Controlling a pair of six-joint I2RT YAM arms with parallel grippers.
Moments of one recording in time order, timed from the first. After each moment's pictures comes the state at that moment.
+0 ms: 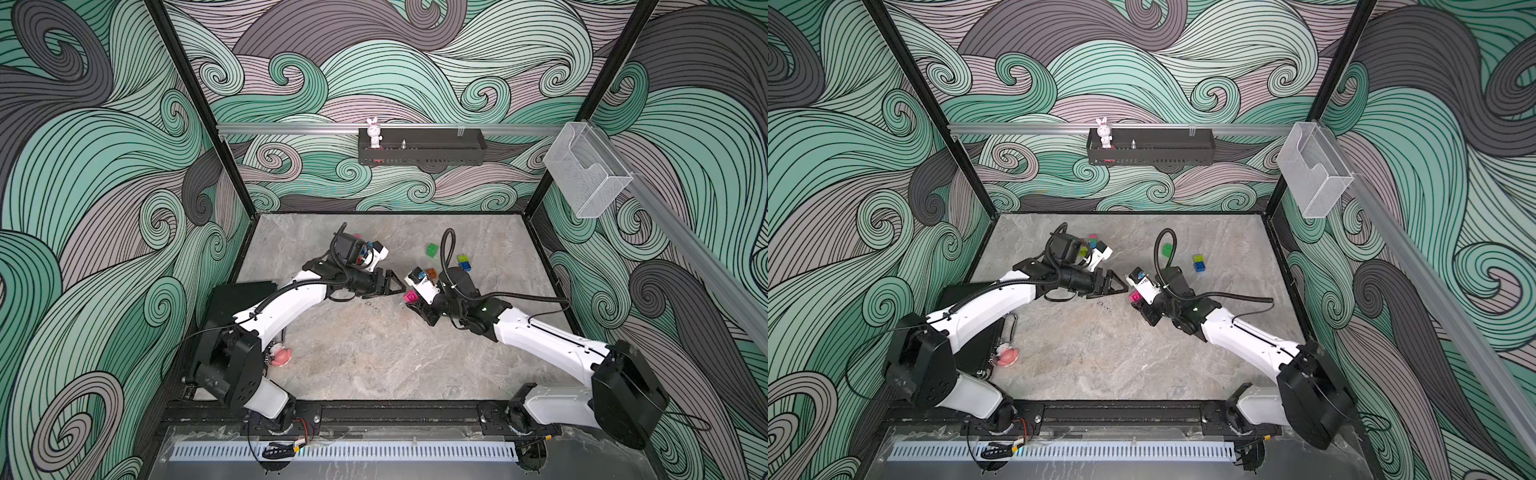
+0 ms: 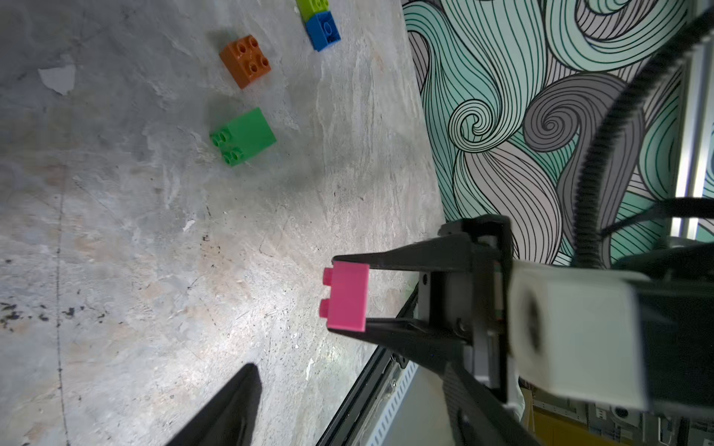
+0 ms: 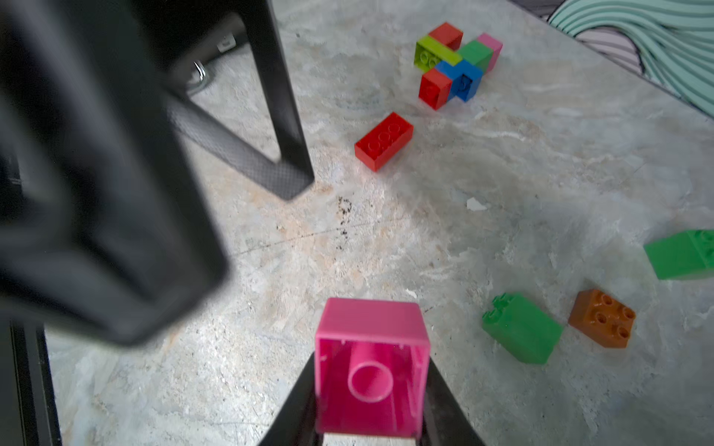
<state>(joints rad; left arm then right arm) -0.53 1.52 1.14 -0.50 0.71 -0.49 0.70 1.29 0.75 -0.11 -0.22 -0.17</state>
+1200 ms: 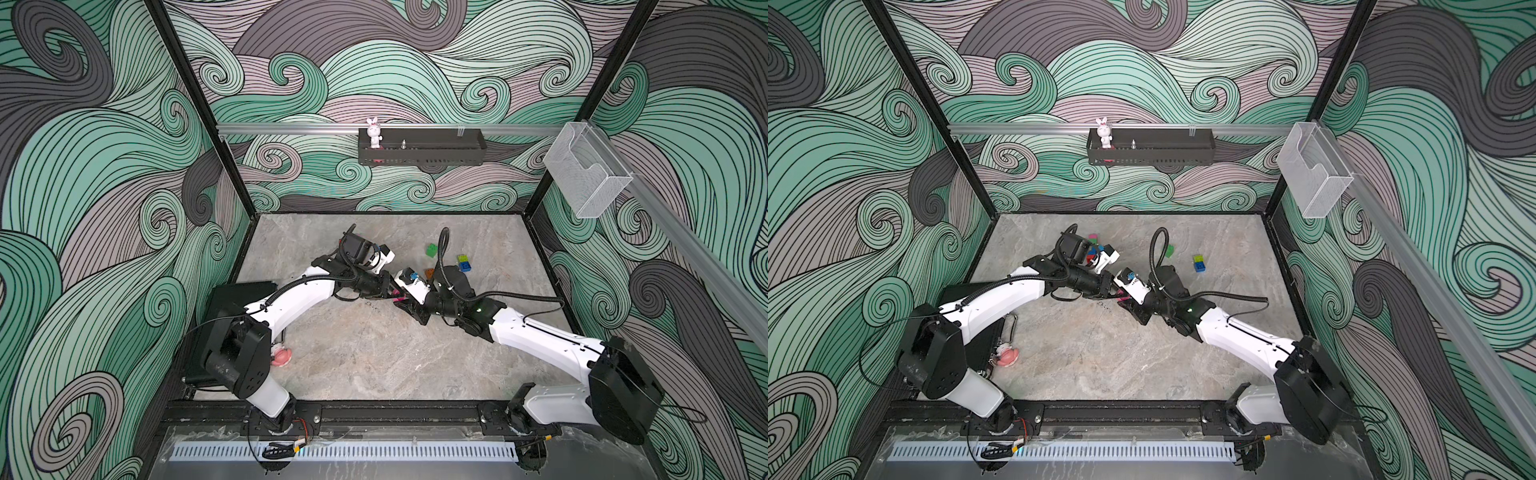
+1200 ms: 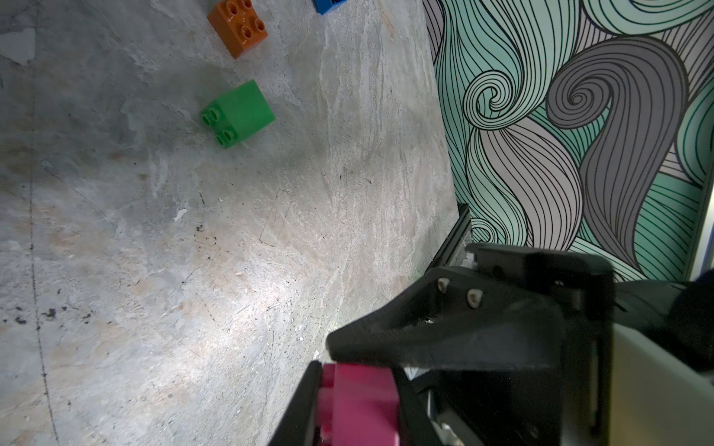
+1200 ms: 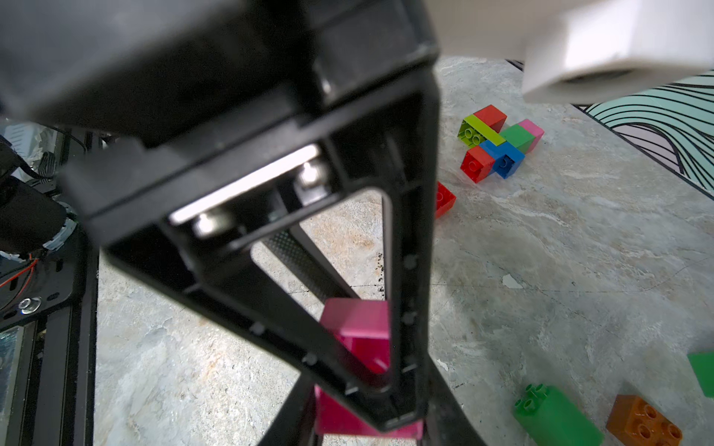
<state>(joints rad) -0.56 1.57 1.20 -0.56 0.68 -0.46 0.75 1.34 0.79 -0.01 -0.30 -0.21</state>
